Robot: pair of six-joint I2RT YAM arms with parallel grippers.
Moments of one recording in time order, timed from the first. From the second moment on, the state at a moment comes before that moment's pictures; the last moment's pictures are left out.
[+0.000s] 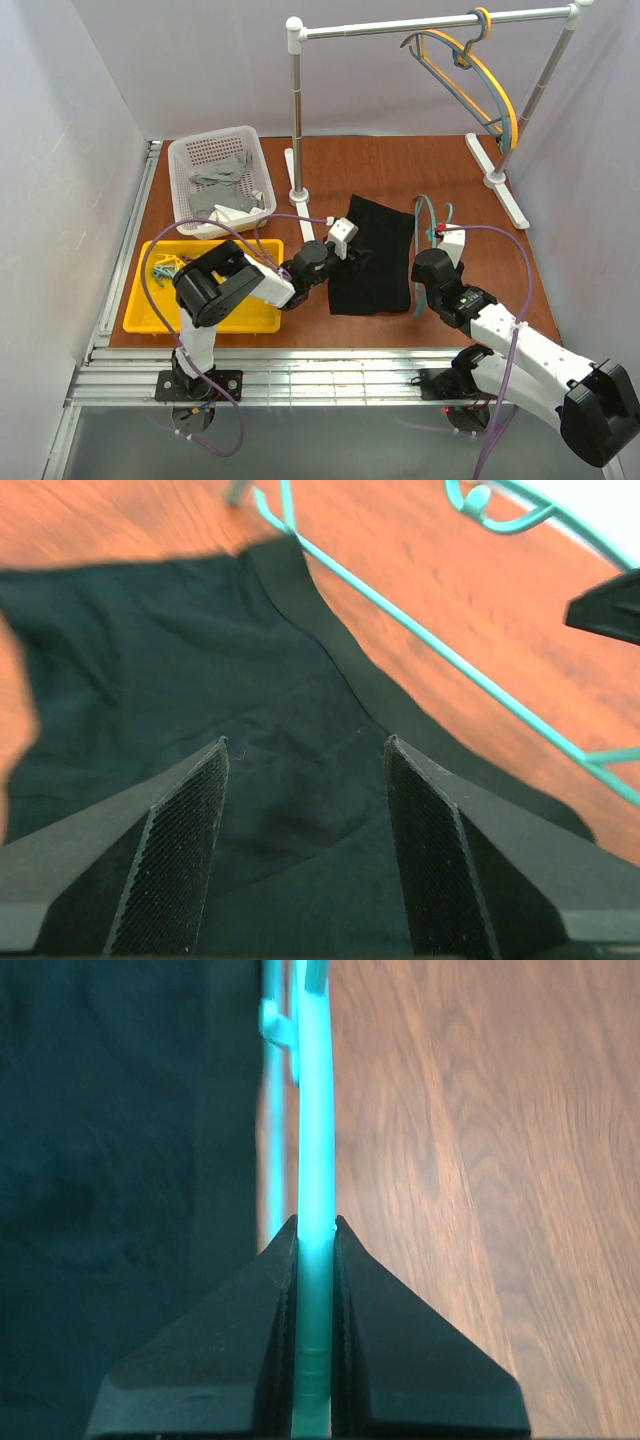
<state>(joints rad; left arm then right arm) -0.88 1.92 0.75 1.05 0.01 -0.19 0.62 0.88 0.43 -0.20 0.63 0.48</state>
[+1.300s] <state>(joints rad) -0.83 2.08 0.74 1.10 0.02 -0.27 0.64 1.28 0.52 -0.29 0.55 0.54</state>
